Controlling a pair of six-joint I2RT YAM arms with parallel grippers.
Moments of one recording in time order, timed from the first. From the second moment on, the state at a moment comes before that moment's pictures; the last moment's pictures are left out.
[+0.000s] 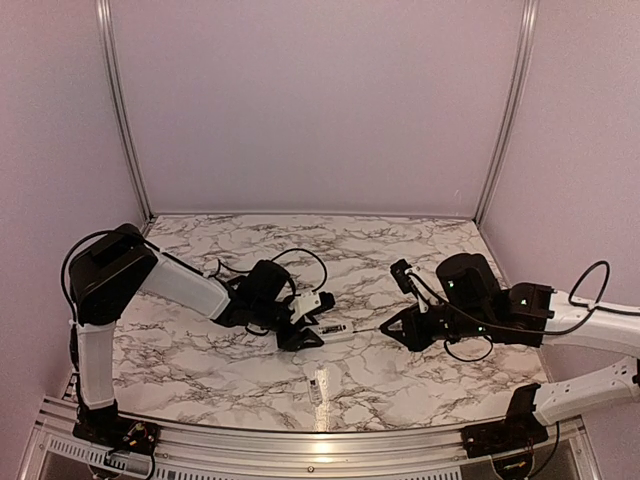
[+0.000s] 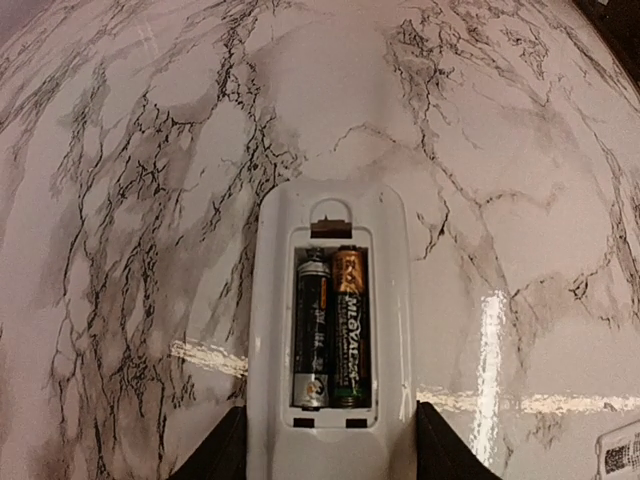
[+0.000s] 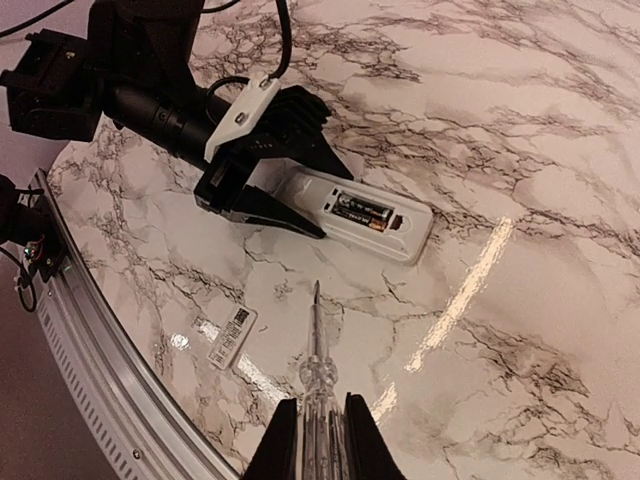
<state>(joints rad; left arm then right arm) -0.84 2.06 1.09 0.20 0.44 0.38 0.94 1.03 0.71 -0.37 -0.04 0.43</state>
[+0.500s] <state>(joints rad) -0.97 1.89 0.91 0.32 0.15 0.33 0.94 1.03 0.72 -0.38 -0.02 0.43</state>
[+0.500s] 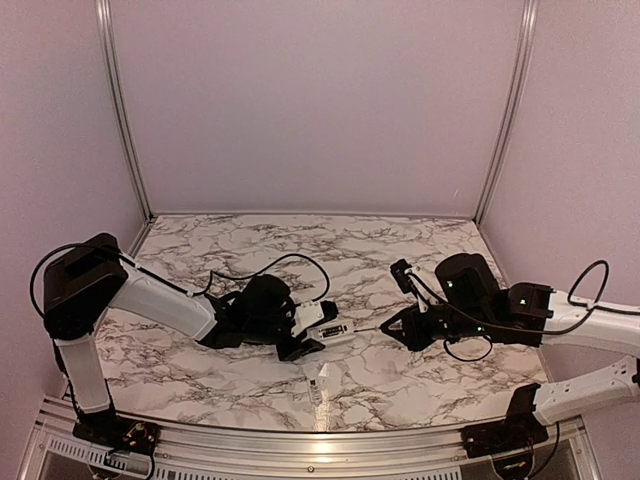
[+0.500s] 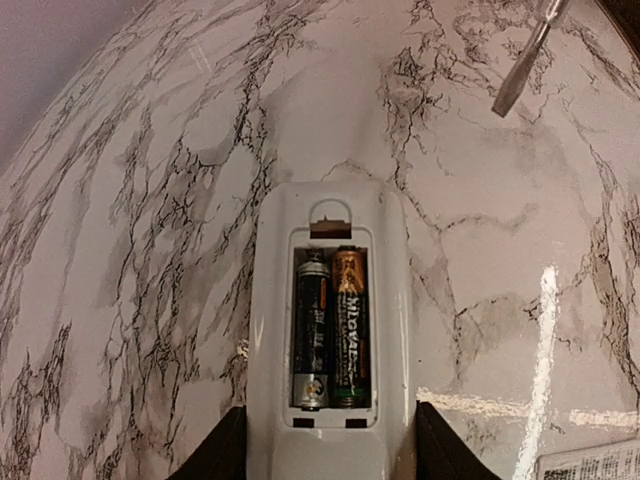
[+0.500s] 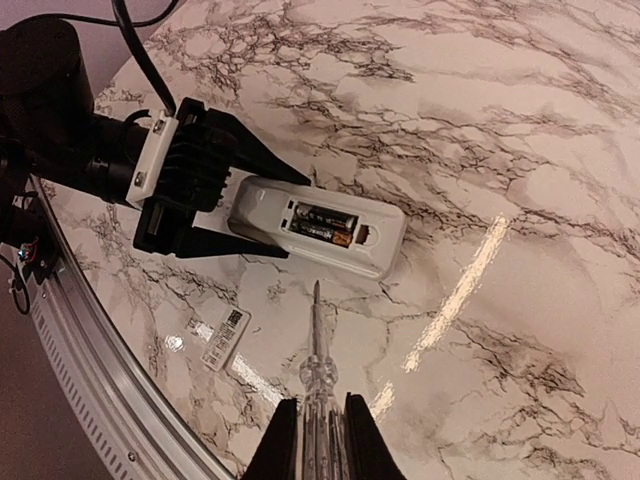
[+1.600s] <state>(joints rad) -1.12 1.78 0.72 0.58 -0.17 0.40 0.94 1.03 0.73 -0.35 -0.12 0.31</state>
